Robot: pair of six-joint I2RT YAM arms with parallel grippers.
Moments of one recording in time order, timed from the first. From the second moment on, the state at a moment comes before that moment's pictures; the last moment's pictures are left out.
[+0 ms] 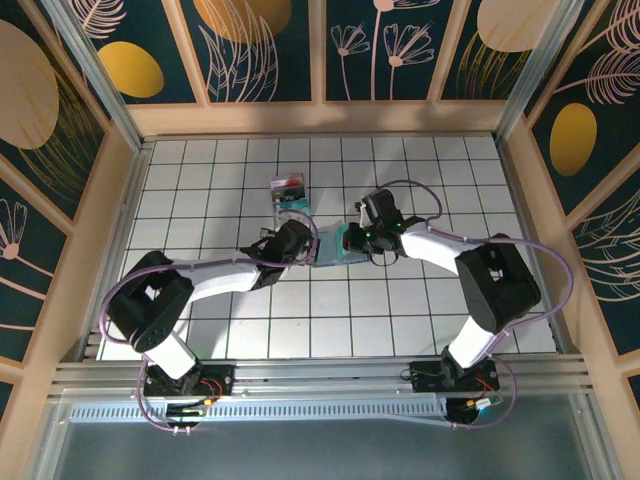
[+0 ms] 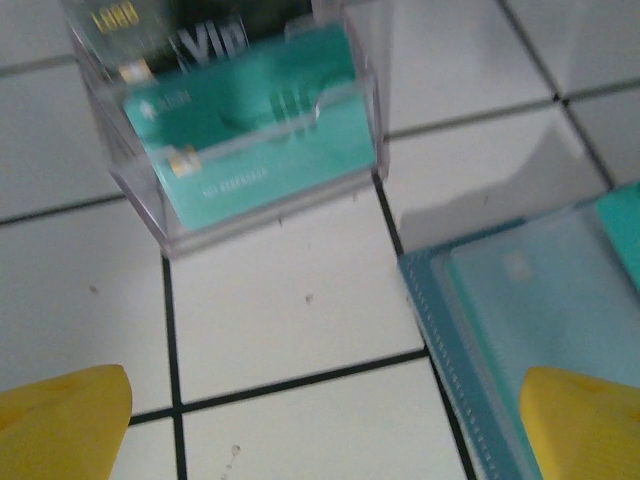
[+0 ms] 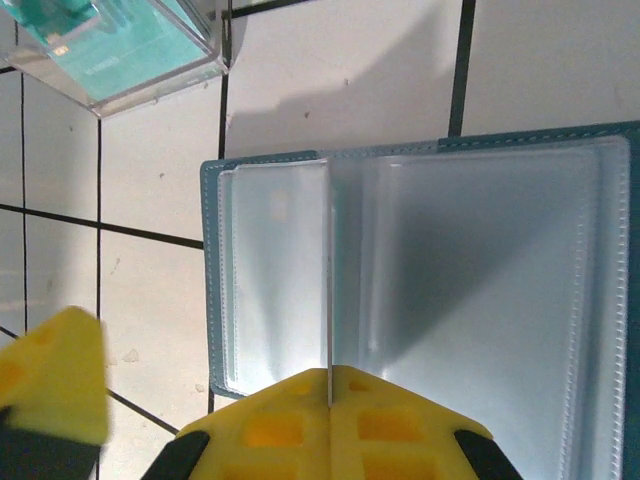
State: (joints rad) left arm -0.79 1.63 0.82 0.03 -0.45 -0.40; right arm 0.54 1.66 0.93 -0.20 -0.30 0.58
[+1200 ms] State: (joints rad) left arm -0.51 1.34 0.97 -0.08 0.54 0.32; right arm 0.59 1.28 0.92 -0.23 -0.59 -0.04
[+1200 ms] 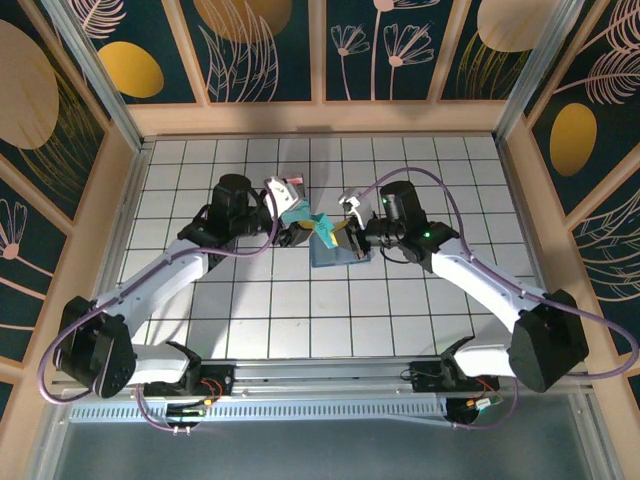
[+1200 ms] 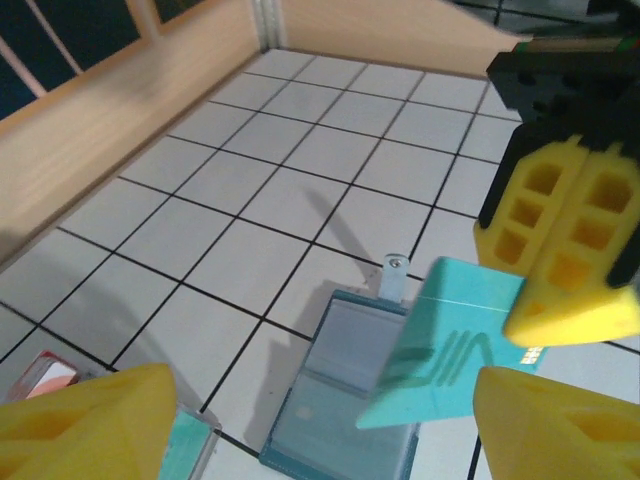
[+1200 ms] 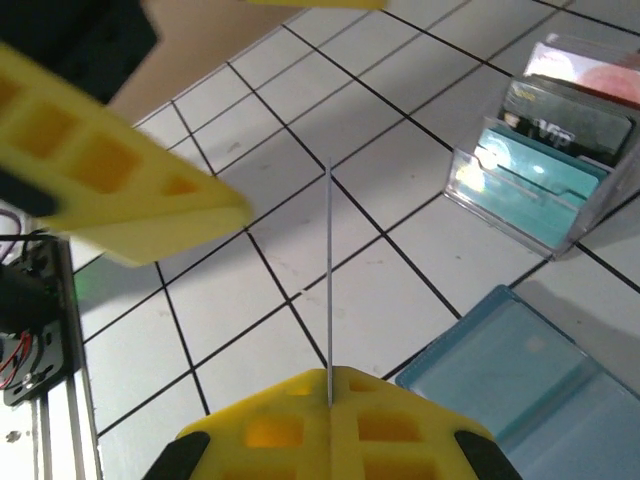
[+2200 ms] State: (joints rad) left arm -0.47 1.27 0.68 0.62 0.64 -0.49; right arm 0.44 1.12 0.59 0.61 -0.78 0.42
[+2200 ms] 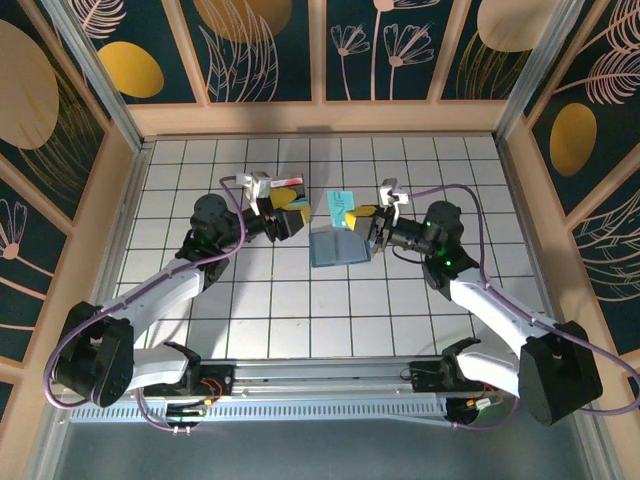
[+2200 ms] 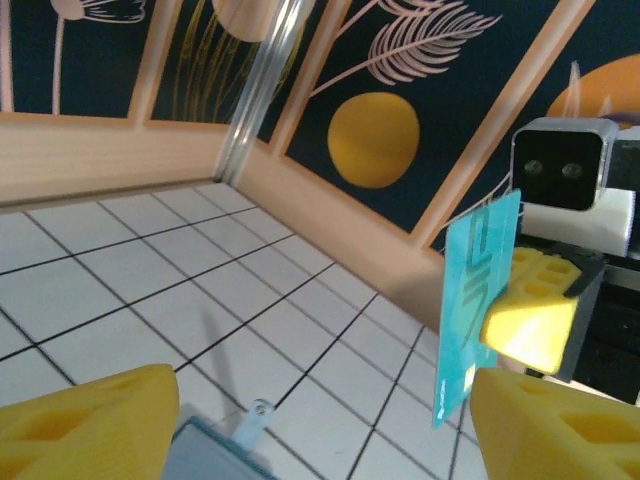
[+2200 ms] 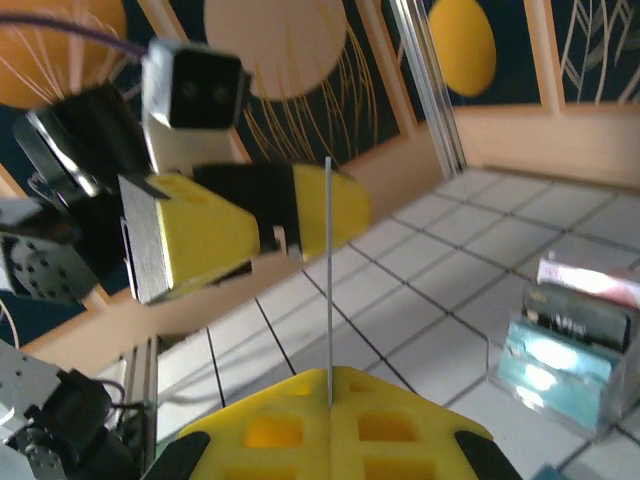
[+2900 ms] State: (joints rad) left arm -0.59 1.36 0.75 0.82 0.66 -0.58; right arm 0.42 1.32 0.57 1.24 -0.89 0.86
